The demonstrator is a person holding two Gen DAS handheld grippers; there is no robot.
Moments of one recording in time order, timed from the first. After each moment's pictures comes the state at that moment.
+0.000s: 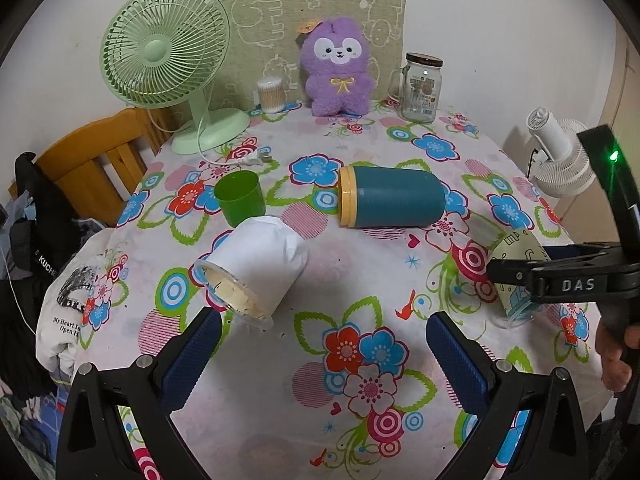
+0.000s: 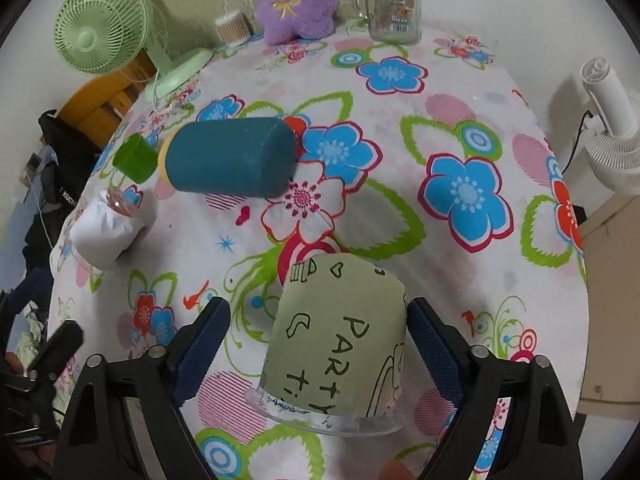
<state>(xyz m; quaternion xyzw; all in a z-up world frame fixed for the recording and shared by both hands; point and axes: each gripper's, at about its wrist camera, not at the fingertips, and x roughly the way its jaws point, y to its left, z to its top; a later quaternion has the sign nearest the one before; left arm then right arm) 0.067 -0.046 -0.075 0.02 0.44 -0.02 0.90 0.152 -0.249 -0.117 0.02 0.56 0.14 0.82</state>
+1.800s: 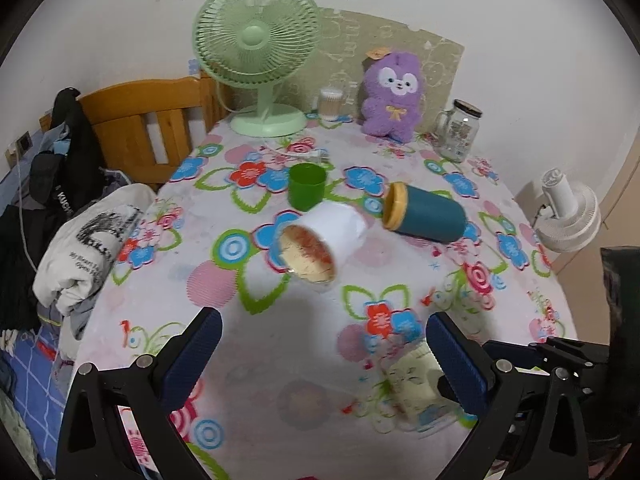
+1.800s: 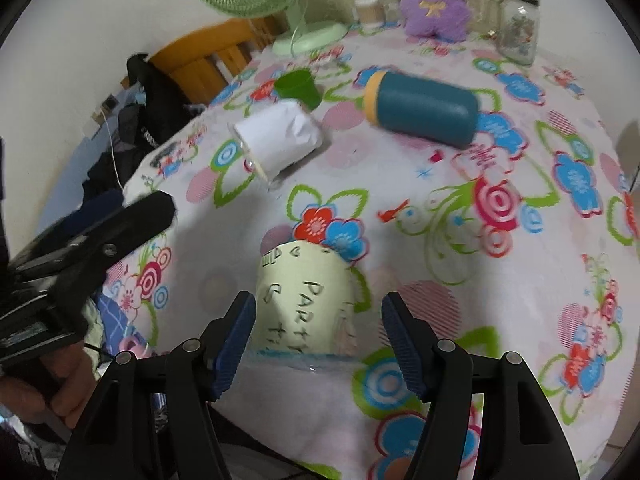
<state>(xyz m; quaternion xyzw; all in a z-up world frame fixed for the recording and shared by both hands) 0.013 0.009 -0.051 -0.08 0.42 0.02 0.90 0.050 -0.163 -0.084 0.00 0.54 0.27 0.80</state>
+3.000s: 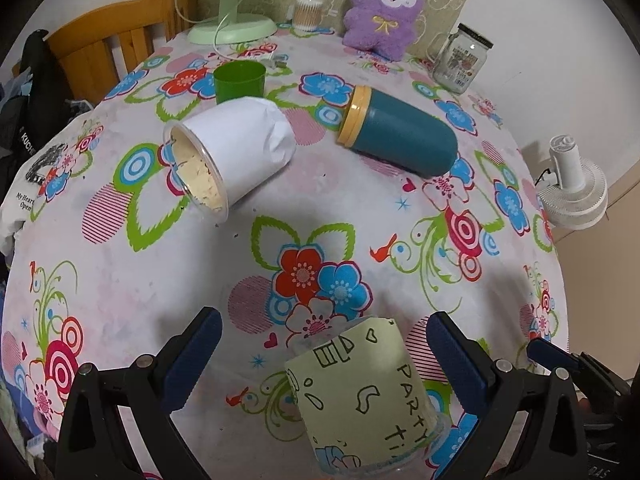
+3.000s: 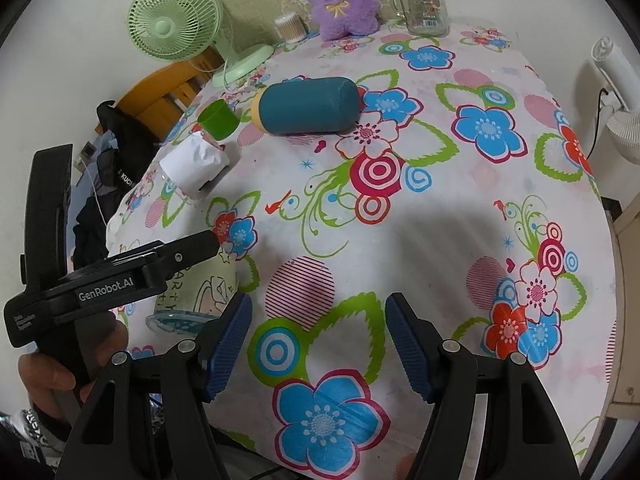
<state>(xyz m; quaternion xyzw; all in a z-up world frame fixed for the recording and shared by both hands) 0.062 -0.048 -0.115 -0.13 0.54 0.01 0.83 0.057 -0.256 -0.100 0.07 0.54 0.22 0.81</state>
